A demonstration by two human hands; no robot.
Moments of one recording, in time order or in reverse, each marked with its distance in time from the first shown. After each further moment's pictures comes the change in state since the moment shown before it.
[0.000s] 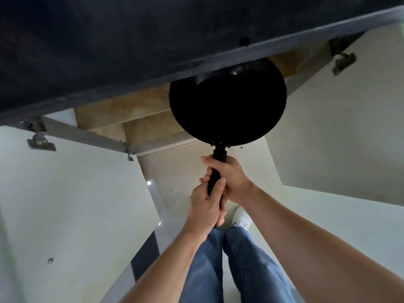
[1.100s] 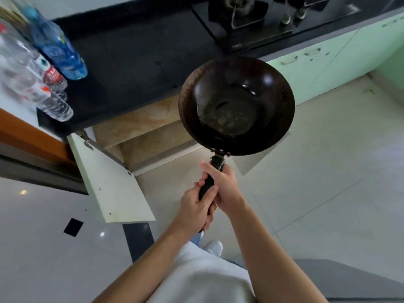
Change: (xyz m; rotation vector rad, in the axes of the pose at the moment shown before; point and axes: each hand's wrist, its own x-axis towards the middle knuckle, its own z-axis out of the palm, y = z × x) left_hand -0.347 0.035 0.065 0.238 -0.213 0.178; right_hand -0.376 0.037 0.003 0.223 0.067 -0.434
